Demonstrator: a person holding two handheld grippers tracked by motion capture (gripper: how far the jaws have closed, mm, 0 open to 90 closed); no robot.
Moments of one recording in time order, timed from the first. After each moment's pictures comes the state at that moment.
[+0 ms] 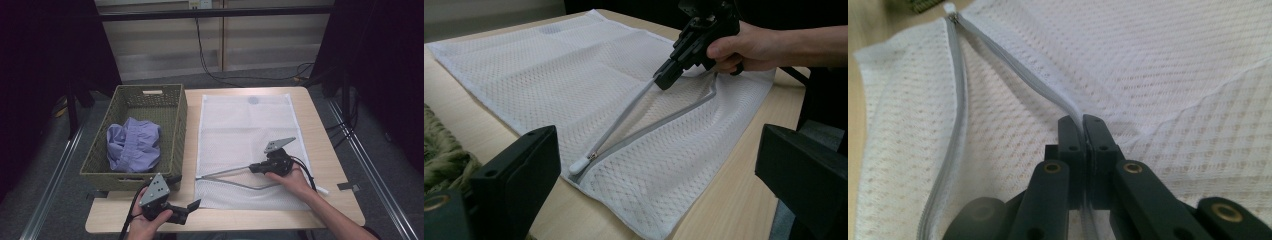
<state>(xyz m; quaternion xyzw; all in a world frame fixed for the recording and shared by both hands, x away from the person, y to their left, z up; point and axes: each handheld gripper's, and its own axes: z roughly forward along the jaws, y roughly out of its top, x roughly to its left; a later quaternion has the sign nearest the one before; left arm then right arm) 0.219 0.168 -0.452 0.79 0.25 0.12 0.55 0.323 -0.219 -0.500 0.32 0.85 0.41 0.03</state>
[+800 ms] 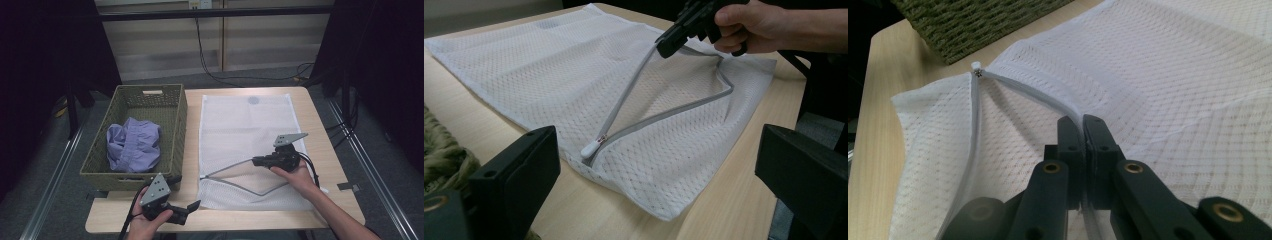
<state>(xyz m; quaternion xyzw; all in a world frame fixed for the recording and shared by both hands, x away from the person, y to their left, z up) 0.221 0.168 -0.452 0.80 0.25 0.11 0.54 0.321 -0.233 -0.478 0.32 0.82 0.47 0.03</state>
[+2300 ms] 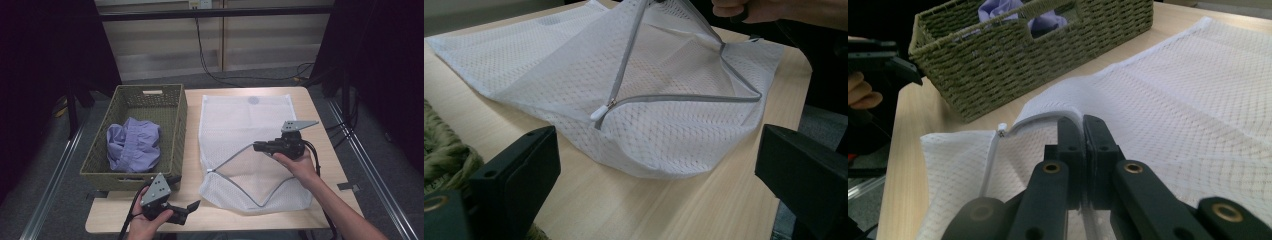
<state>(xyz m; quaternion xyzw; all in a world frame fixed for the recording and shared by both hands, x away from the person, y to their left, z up) 0.221 0.168 -0.452 0.80 0.24 0.12 0.53 0.333 -0.240 -0.437 0.31 0.78 0.54 0.05</state>
